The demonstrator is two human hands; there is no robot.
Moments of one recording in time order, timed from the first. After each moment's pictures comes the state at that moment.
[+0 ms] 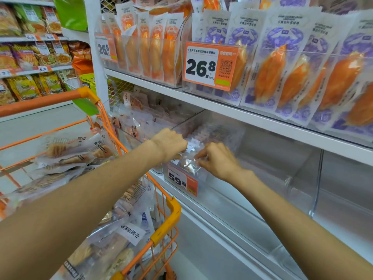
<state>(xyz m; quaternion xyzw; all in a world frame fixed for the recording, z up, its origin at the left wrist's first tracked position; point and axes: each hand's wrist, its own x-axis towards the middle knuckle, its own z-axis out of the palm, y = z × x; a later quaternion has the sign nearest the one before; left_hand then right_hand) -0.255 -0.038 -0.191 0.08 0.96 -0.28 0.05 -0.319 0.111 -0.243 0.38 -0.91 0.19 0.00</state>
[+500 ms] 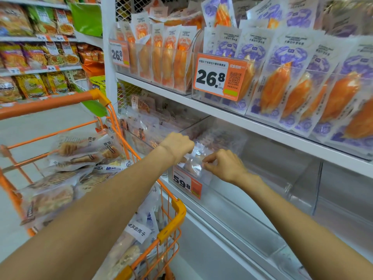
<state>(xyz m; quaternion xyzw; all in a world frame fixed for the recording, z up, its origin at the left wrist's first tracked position) -0.260 -0.041 -0.201 0.01 0.98 -0.20 0.05 -0.325 0.113 -0.247 0.34 -0.92 0.18 -0.04</state>
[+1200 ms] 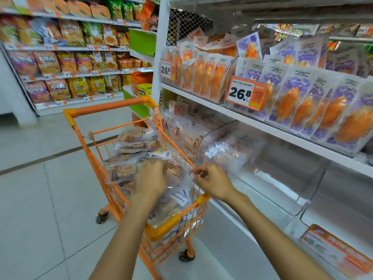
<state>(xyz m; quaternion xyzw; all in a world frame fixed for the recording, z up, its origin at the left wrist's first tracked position) -0.060 -0.059 -0.231 -0.31 0.93 0.14 -0.15 -0.174 0.091 -0.227 0.42 -0.85 0.30 -0.09</state>
